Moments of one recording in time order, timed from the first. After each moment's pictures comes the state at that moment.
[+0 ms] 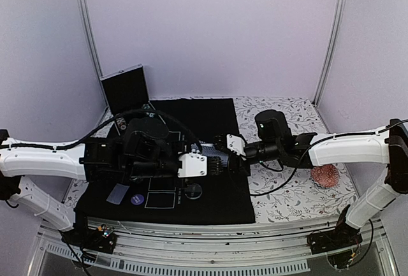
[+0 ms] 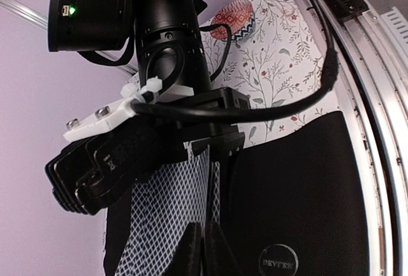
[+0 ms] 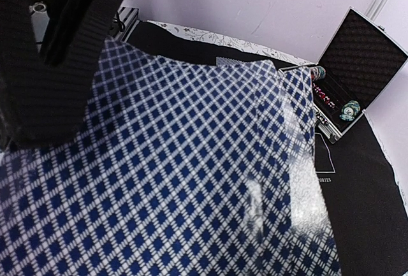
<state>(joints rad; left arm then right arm) -1.23 1.31 1.00 -0.15 -0.13 0.74 0.89 1.53 0.91 0.15 -0.51 -0.53</state>
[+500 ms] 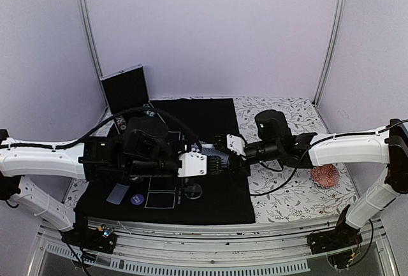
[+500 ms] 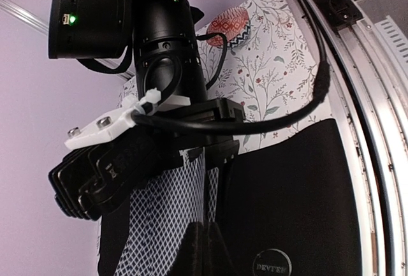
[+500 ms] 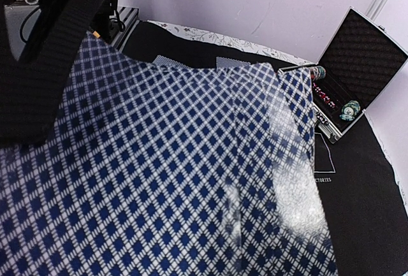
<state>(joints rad) -1.23 1.31 1.01 -0.16 -0.10 0.72 0.89 1.53 0.91 0.15 -0.51 -0.53</state>
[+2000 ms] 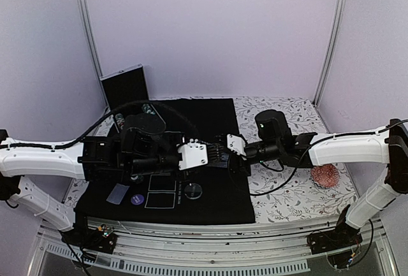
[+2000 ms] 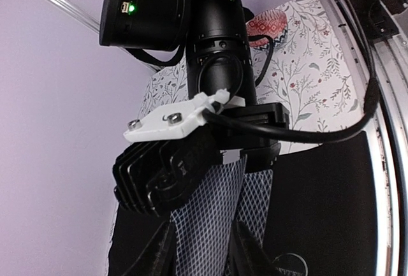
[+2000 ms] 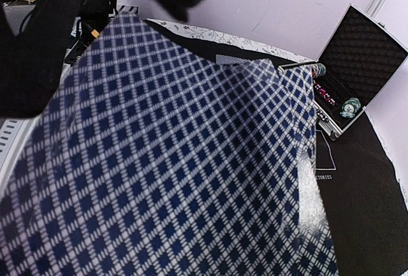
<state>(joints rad) -1.23 1.30 1.01 -0.09 -0.20 0.68 0.89 1.53 0.91 0.14 -0.51 -0.53</state>
